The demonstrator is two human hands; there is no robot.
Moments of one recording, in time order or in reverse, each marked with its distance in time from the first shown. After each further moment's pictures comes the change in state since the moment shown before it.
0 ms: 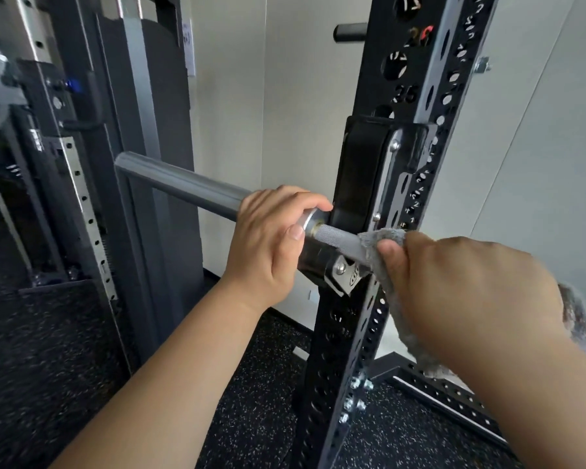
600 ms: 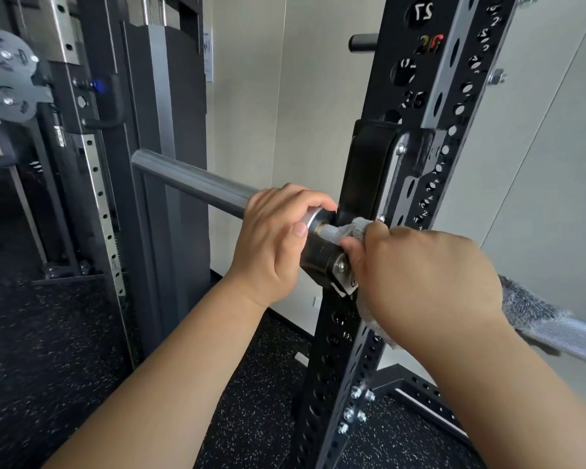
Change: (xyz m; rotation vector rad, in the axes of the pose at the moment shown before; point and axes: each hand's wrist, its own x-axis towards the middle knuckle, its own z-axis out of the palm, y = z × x) left_hand -0.001 0.005 0.001 -0.008 0.032 -0.022; right_hand 0.020 -0.022 0.006 0.196 0.100 -0.104
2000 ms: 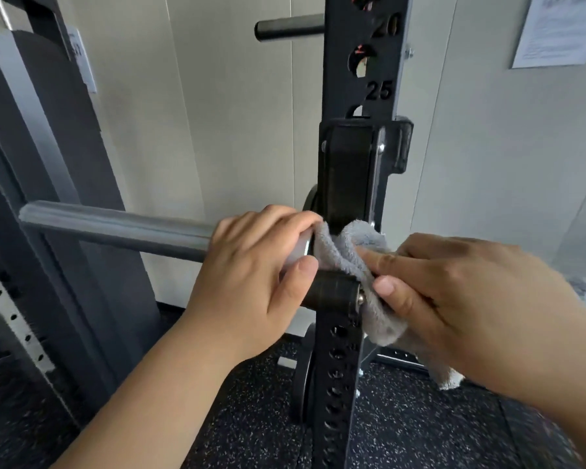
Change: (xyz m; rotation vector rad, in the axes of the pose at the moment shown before) left_hand 0.017 -0.022 -0.031 0.093 -0.380 0.132; right_hand -0.021 0.011 -0.018 0.208 -0.074 0.008
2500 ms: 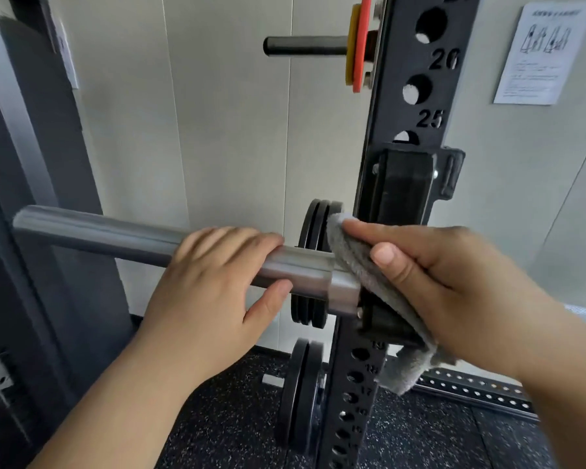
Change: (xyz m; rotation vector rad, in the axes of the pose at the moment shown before) left_hand -0.026 -0.072 -0.027 0.165 -0.046 -0.057; right_hand 0.051 -0.046 0.000 0.524 0.033 0.060
